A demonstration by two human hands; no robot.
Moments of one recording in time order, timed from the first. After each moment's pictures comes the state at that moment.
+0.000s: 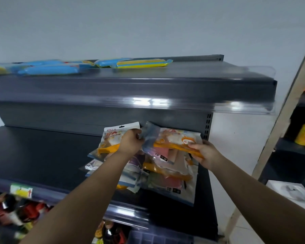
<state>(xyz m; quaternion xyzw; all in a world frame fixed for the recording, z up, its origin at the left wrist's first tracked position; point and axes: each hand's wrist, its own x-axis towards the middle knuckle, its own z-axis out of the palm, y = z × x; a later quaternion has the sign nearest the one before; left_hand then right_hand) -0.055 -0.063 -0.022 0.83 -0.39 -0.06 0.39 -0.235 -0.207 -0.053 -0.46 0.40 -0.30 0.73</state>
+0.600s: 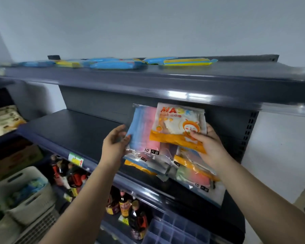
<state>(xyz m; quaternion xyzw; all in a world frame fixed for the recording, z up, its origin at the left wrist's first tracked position) -0.040 0.075 -0.036 0.61 -0.17 -0.08 0.77 -0.184 -0.134 -0.024 -0.48 0.15 -0.27 0.82</state>
